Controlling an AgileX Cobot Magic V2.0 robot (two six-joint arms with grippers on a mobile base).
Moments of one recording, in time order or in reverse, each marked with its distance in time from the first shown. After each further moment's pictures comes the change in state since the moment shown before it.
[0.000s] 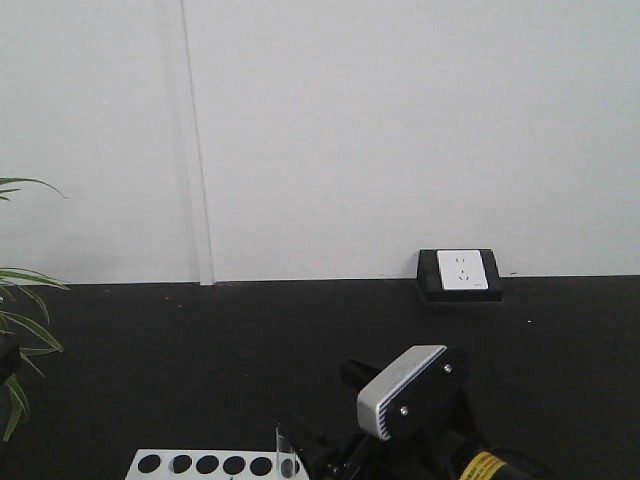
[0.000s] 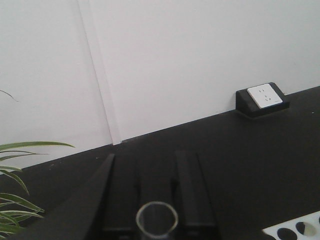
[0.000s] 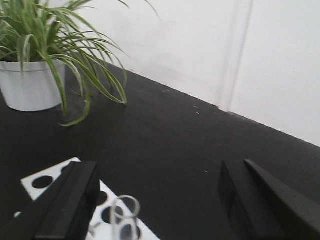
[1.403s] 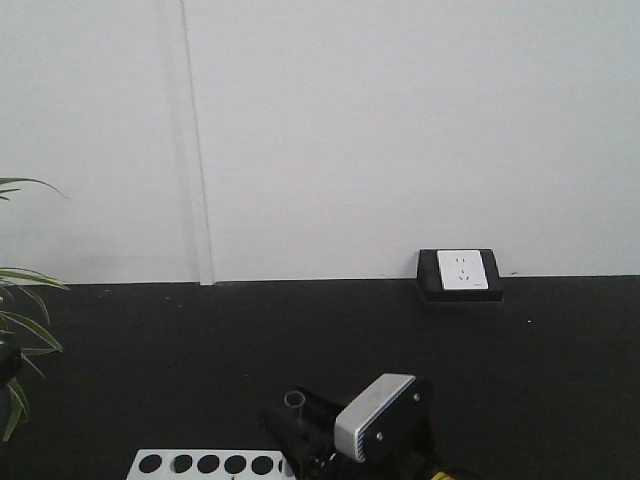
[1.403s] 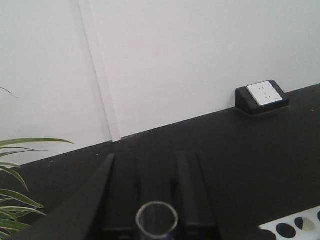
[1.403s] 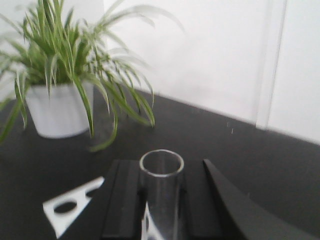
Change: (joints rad) left arm 0.000 0.000 0.000 0.000 0.012 -0.004; right arm 0.005 0.194 -0.012 -0.030 -0.310 0.074
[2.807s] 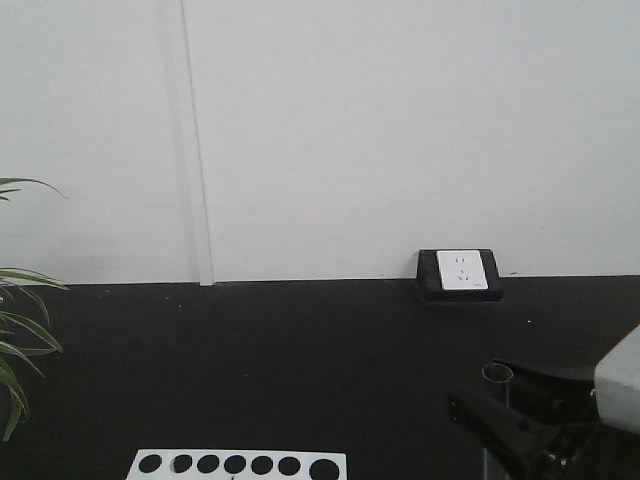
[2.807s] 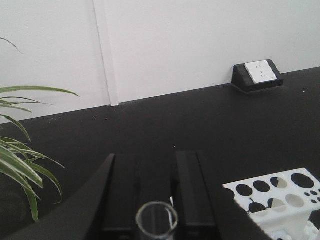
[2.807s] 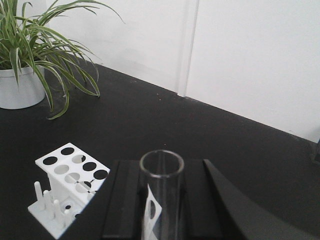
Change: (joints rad) left arm -0.035 -0.188 0.006 -0.087 0.292 0.000; right arm 0.000 -0.841 0.007 0.011 1.061 0.001
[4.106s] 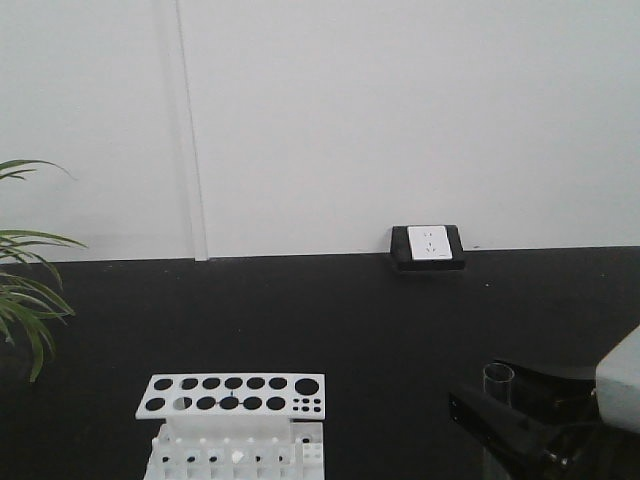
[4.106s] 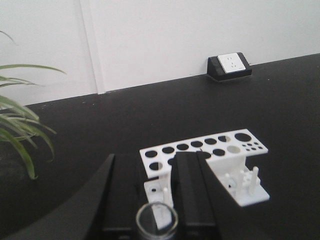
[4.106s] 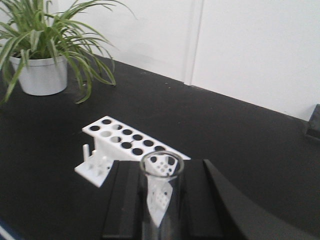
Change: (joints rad) left arm 0.000 0.000 0.000 0.000 0.001 0.000; right arm 0.000 0.000 0.000 0.000 0.000 0.000
